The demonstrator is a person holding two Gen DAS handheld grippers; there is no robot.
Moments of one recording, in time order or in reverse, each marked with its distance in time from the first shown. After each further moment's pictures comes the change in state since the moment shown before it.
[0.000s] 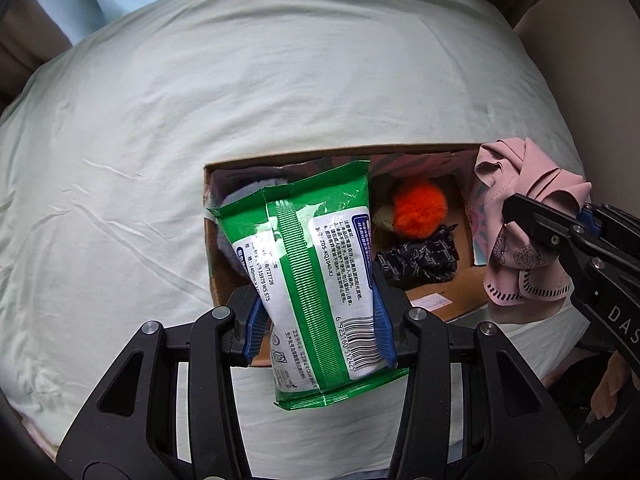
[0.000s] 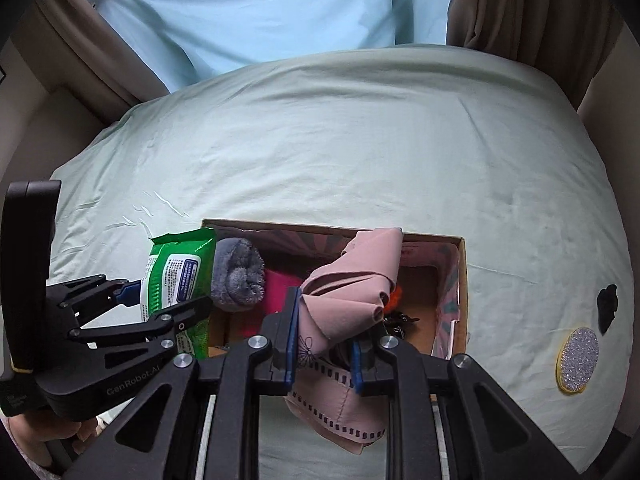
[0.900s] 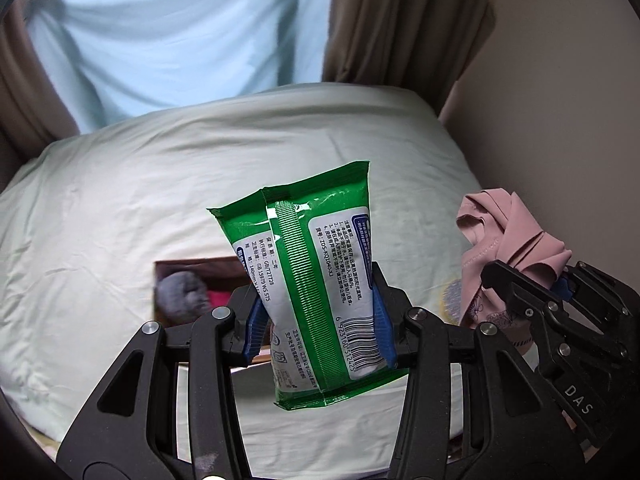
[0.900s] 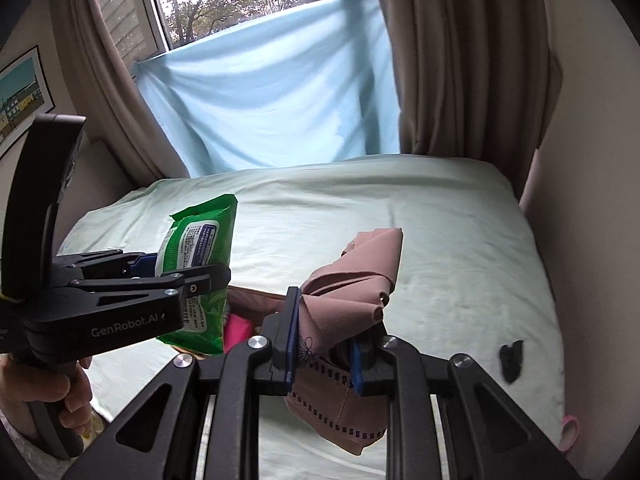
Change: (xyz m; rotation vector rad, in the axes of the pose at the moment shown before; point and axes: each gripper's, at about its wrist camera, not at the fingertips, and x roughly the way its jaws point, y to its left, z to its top) left arm -0.181 -0.163 0.003 0.024 -0.339 -0.022; right arm -0.211 -0.115 -0.040 -0.070 -0.348 0.037
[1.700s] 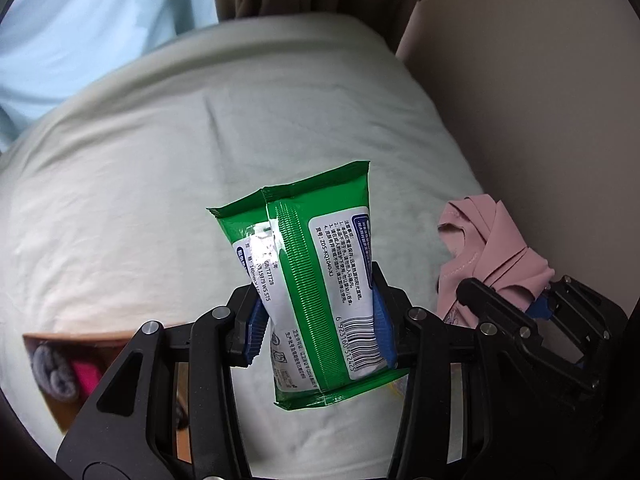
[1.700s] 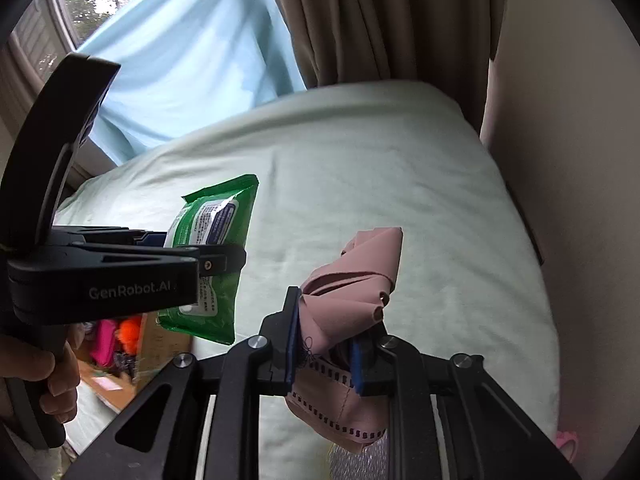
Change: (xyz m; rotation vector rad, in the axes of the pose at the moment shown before) left arm 0.235 -0.200 0.073 0.103 0.192 -0.105; right arm 0.128 -0.234 -0.033 0.128 0.115 -0.087
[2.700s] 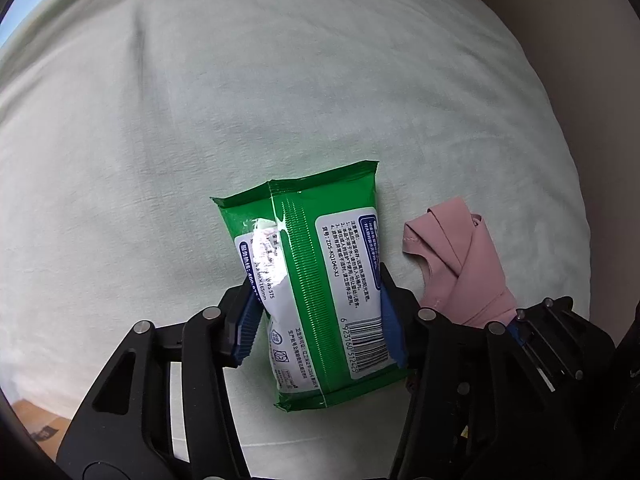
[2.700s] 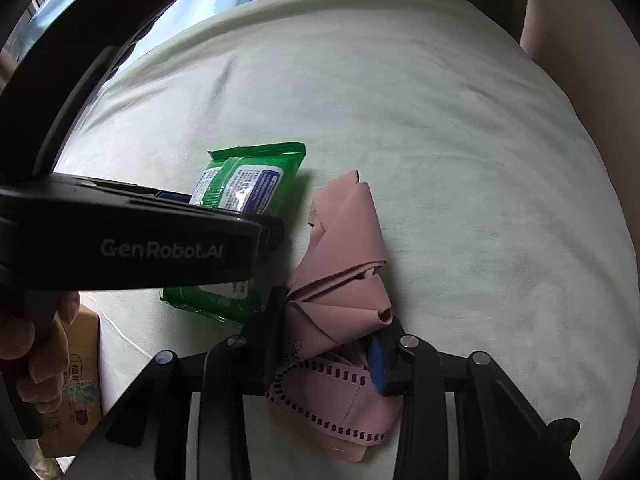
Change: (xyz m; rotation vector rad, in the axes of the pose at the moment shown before) left arm 0.238 0.040 0.038 0.008 0.234 -0.039; right arm 0.204 -0.023 -0.017 -0.020 0.215 -0.032
